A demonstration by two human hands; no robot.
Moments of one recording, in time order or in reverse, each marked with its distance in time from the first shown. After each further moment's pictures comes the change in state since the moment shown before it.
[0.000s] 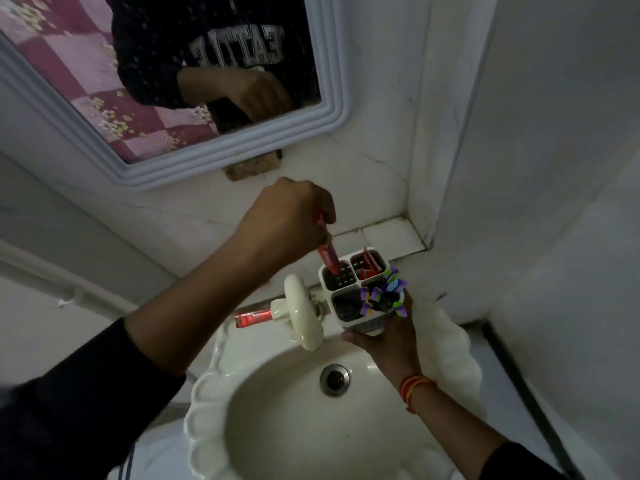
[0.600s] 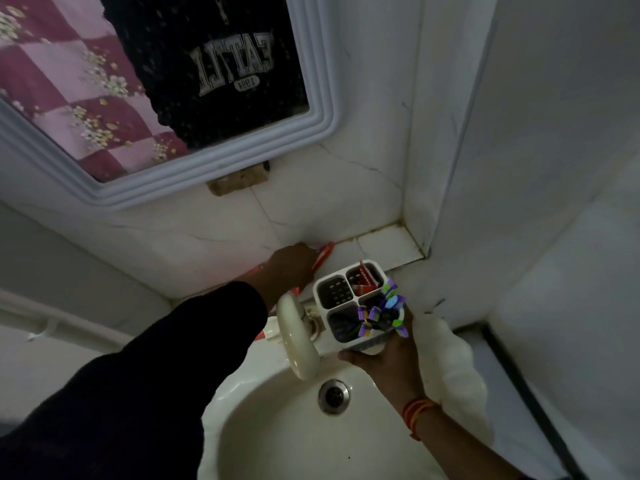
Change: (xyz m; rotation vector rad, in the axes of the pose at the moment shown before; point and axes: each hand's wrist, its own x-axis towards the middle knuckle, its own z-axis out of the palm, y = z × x) left_hand 0.078 -0.091 0.172 0.276 -0.427 -0.022; right_hand 0.000 0.012 0.002 0.010 0.014 0.030
